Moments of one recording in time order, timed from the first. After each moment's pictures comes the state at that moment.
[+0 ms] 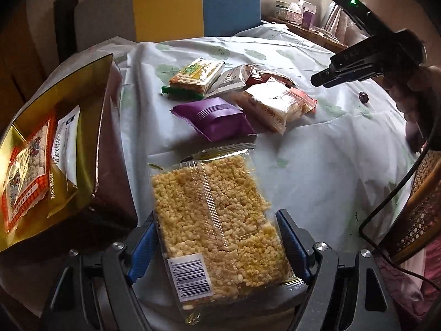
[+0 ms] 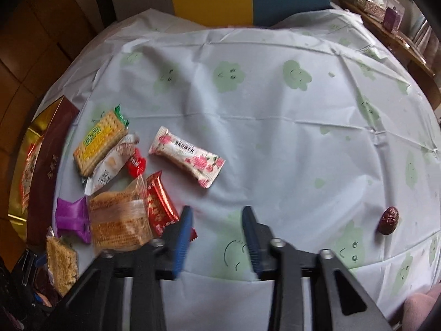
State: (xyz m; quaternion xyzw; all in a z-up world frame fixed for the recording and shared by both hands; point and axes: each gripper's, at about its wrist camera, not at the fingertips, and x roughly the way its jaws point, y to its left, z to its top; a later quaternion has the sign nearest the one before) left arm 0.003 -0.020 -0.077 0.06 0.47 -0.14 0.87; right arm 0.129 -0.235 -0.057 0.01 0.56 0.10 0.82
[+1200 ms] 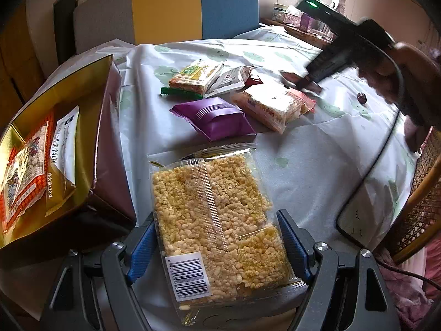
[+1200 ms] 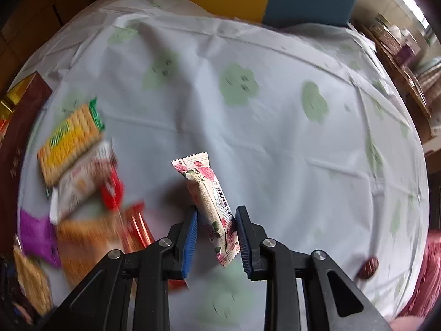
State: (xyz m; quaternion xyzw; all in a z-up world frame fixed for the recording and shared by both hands) left arm 0.003 -0.018 -0.080 0.06 0.46 -0.14 0.87; right arm 0.179 -0.202 -0.076 -0.09 0.60 0.07 0.79
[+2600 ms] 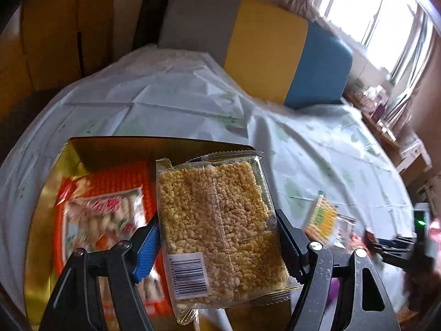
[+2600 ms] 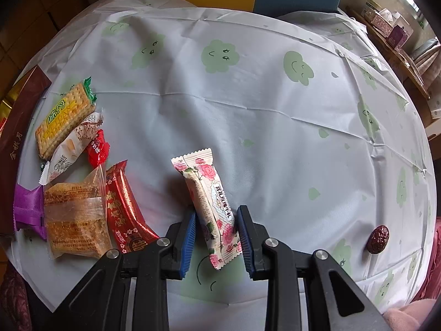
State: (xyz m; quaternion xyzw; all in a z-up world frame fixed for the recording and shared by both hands) left arm 0.158 0.129 0.003 -0.11 0.43 -0.01 0.90; right arm 0.150 -0.230 -0.089 -0.07 0.59 0.07 0.80
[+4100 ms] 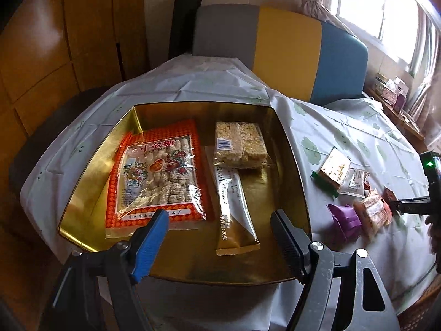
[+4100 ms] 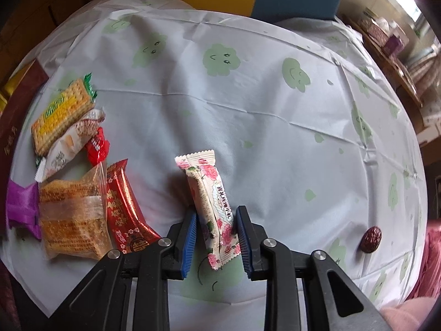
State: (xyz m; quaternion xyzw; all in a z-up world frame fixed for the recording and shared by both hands) left arm 0.020 0.107 -0.001 -0.06 0.40 0.10 0.91; right arm 0.140 -0.215 -0.085 -0.09 0.59 0.06 0.80
